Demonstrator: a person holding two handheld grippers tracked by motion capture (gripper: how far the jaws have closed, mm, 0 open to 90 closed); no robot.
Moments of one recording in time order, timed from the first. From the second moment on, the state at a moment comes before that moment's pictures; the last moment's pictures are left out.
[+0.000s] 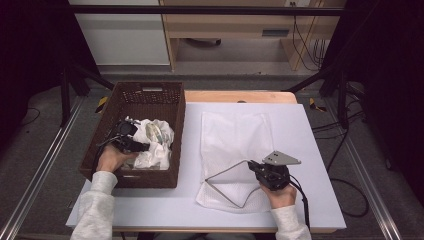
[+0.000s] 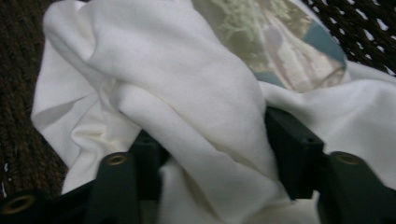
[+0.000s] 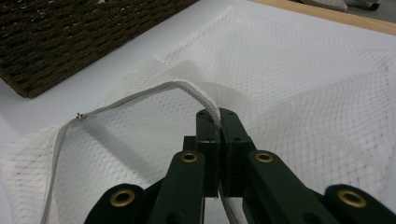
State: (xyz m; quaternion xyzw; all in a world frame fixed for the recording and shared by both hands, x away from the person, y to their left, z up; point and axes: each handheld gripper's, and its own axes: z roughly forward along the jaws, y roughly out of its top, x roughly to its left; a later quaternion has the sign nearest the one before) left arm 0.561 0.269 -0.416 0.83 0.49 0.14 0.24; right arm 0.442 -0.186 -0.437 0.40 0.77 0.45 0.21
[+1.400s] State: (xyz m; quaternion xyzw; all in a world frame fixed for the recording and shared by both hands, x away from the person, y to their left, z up) left arm 0.553 0.259 -0.412 0.85 0.45 0.17 0.21; right arm 0.443 -0.188 -0.439 0.41 0.77 0.44 0.20
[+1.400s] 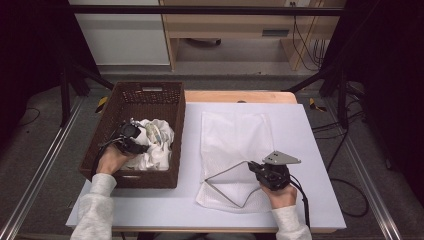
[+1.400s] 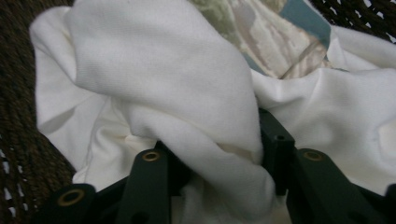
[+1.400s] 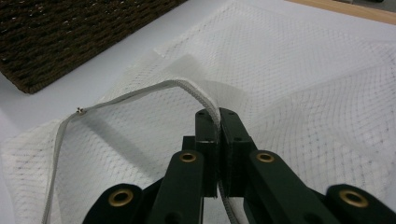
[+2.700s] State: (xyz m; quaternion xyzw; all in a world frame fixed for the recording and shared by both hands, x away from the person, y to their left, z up) left arm 0.474 0.295 -0.316 0.63 0.40 0.44 0.50; right arm 0.442 -0.193 -0.436 0.41 0.77 0.45 0.21
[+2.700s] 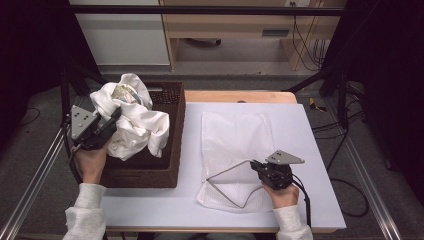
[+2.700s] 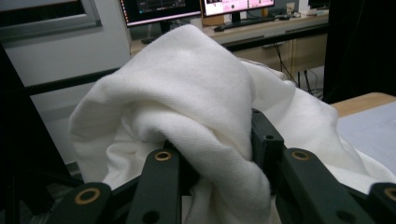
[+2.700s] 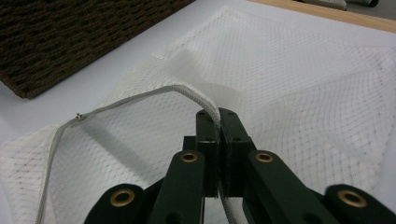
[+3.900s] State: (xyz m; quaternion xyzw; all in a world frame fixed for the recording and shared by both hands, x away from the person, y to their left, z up) left arm 0.408 0.261 -0.198 0.54 0.29 0.48 0.63; right arm 0.442 -0.195 -0.434 0.41 0.76 0.45 0.21
